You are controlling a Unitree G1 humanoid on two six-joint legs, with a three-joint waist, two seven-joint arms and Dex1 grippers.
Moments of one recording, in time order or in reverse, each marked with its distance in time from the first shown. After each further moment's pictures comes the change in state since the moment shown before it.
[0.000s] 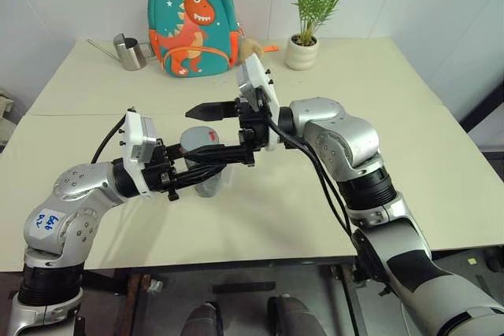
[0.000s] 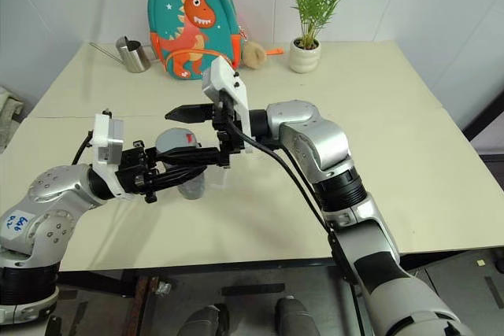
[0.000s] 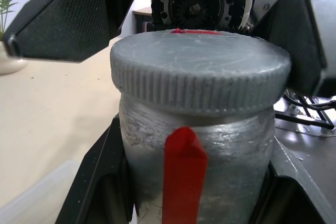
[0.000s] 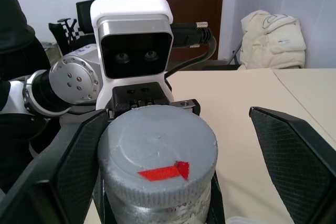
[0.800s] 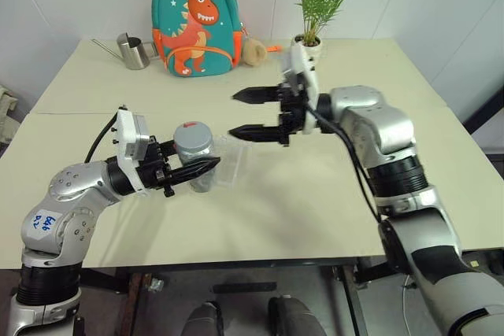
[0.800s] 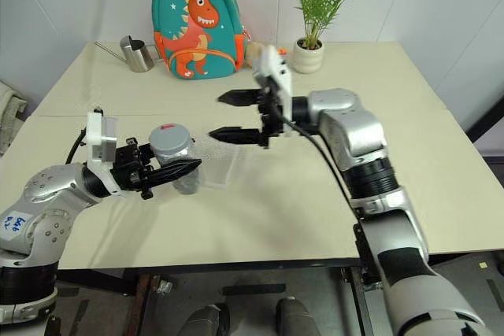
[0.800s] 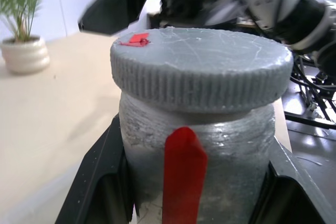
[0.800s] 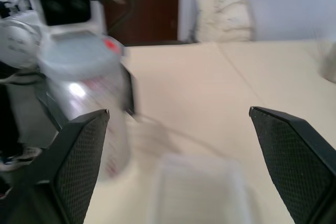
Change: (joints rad) left arm 0.007 -0.010 0.025 0.028 0.020 -0.061 -0.009; right arm -0.017 -0.206 -0.072 0.173 -0.050 -0.109 0.084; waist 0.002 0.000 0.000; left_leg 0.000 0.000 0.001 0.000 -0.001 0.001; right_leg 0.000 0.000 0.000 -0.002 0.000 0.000
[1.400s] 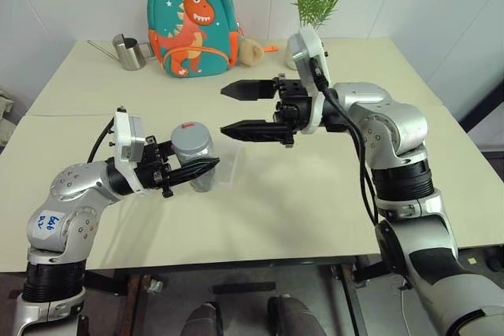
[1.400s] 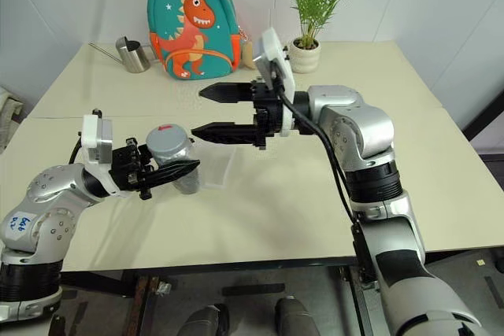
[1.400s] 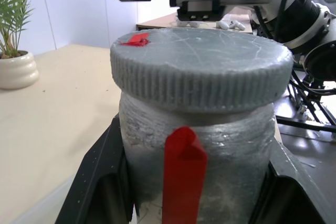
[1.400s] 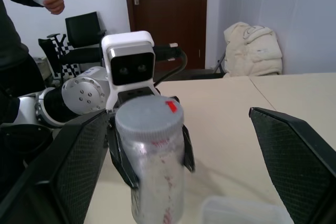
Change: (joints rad) left arm -0.023 -0.017 -0.008 0.065 0.015 -0.059 -0.066; right arm 0.022 0.091 -0.045 -0.243 0.147 0.213 -0.066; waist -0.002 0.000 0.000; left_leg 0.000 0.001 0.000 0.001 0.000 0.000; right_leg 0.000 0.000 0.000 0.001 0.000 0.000
